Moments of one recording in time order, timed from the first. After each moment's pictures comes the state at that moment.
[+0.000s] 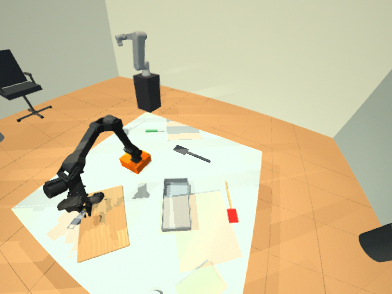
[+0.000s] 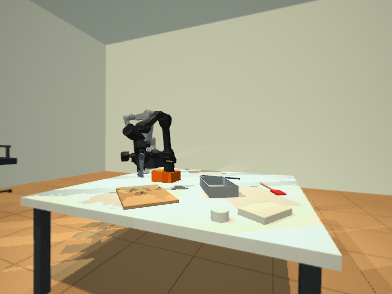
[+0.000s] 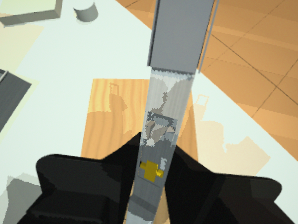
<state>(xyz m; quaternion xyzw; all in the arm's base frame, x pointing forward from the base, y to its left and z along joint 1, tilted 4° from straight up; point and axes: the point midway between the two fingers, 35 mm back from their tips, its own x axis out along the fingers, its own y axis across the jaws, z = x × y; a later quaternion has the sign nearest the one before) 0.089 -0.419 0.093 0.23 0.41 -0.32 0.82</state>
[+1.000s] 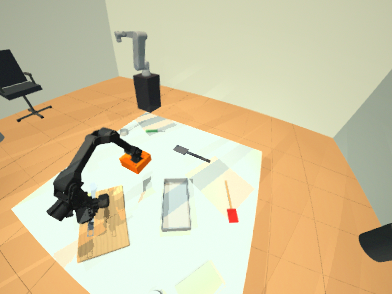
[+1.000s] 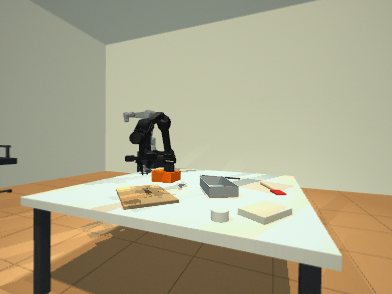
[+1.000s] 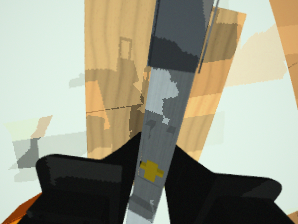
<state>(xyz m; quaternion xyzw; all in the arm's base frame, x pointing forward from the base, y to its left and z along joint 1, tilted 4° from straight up) 0.096 -0.398 0.071 0.25 0.64 -0.23 0.69</state>
